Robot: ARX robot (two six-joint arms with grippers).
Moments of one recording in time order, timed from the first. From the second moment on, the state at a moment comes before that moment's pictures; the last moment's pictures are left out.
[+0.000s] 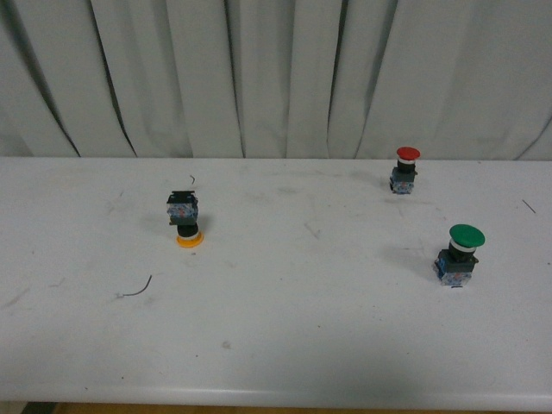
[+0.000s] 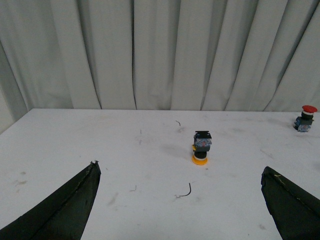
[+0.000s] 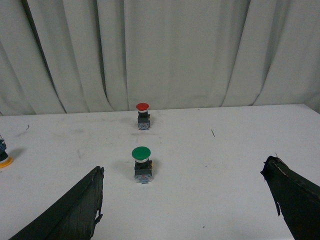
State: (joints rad) left arm 0.00 0.01 0.01 0.00 0.00 0.00; right arm 0.00 0.00 0.01 0.00 0.00 0.00
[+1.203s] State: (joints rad) left arm 0.00 0.01 0.01 0.00 0.00 0.00; right arm 0.00 0.00 0.01 0.00 0.00 0.00
